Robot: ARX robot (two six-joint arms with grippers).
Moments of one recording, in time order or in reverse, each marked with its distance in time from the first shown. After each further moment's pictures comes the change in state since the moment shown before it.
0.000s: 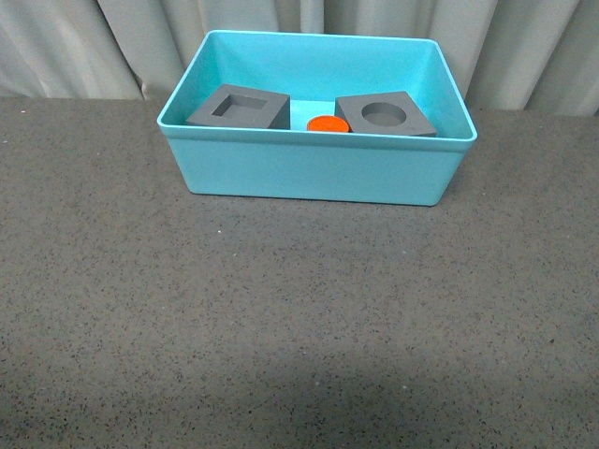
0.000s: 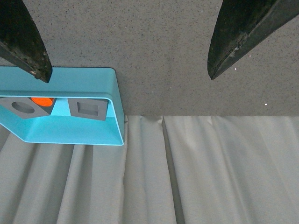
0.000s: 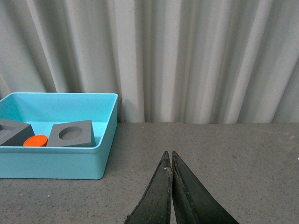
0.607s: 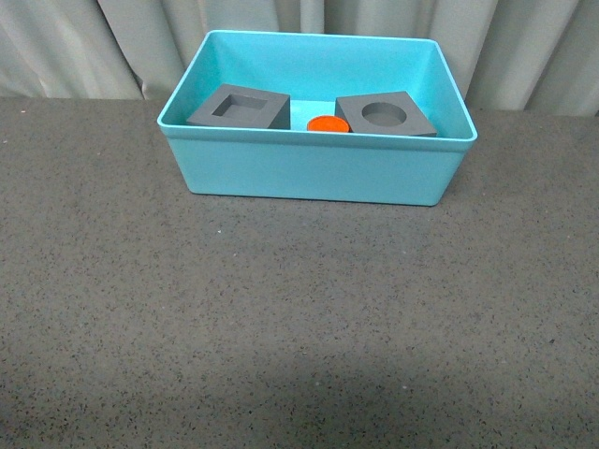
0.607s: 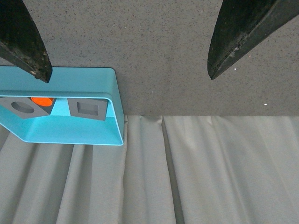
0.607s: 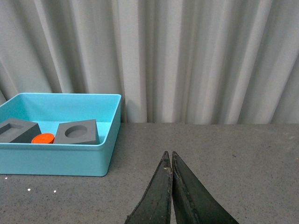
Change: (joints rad) left arm 0.000 0.000 0.000 0.000 0.000 0.000; right arm 0.000 -0.238 0.000 -0.234 -0.001 0.000
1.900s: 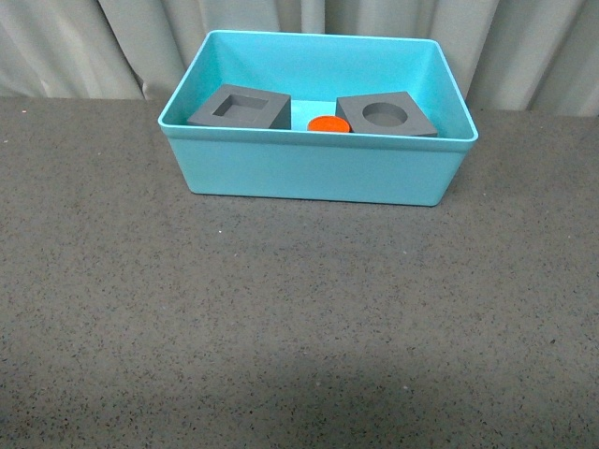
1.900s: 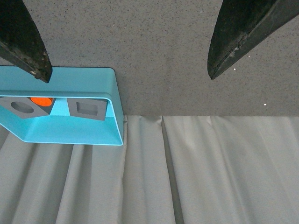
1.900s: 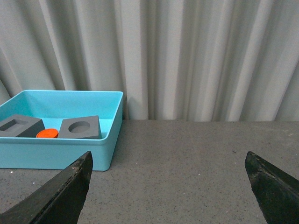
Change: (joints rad) left arm 0.000 0.000 0.000 0.000 0.000 0.000; right arm 0.000 -0.201 0.001 -0.207 -0.003 0.000
